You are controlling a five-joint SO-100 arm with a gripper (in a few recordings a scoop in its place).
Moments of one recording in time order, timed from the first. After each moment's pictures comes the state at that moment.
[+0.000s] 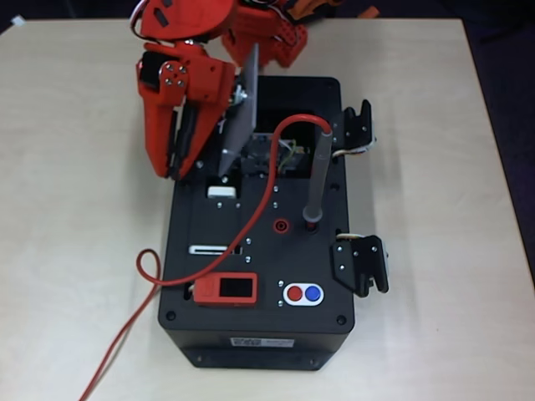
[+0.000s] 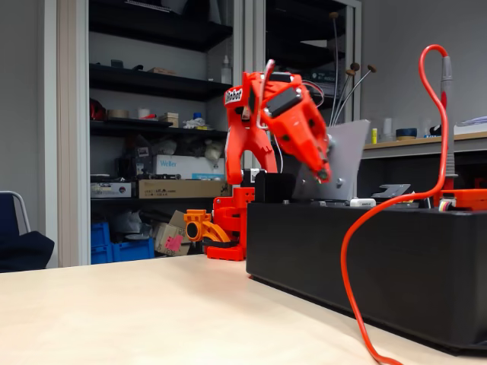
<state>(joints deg) 15.2 120.1 125.1 35.9 36.7</state>
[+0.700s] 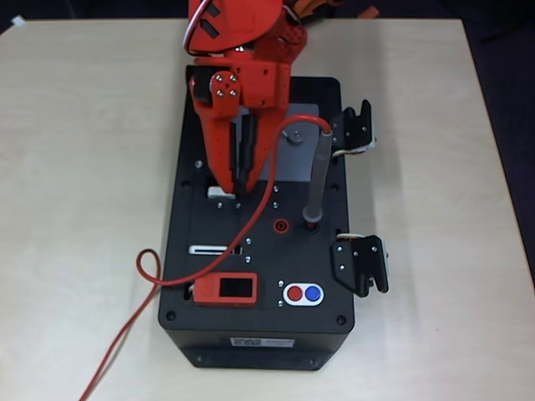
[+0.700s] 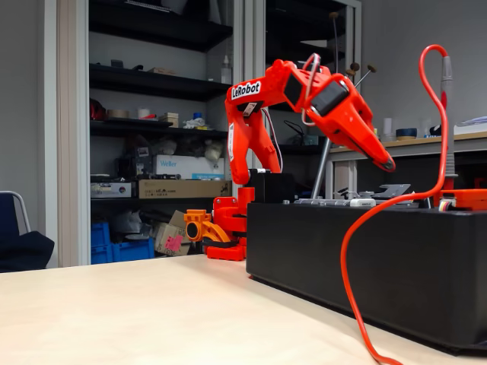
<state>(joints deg) 2.3 115.7 116.5 40.9 55.7</state>
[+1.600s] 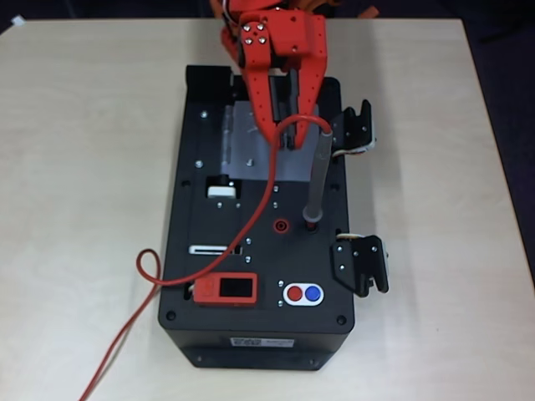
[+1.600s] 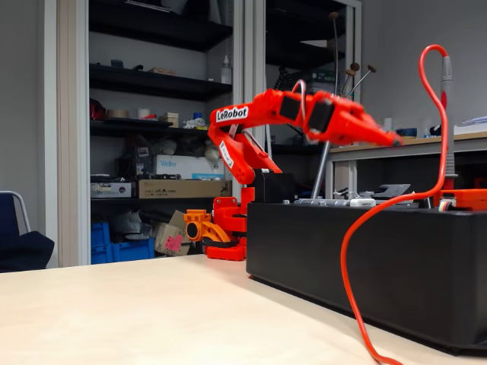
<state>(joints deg) -5.9 149.0 148.7 24.1 81.2</state>
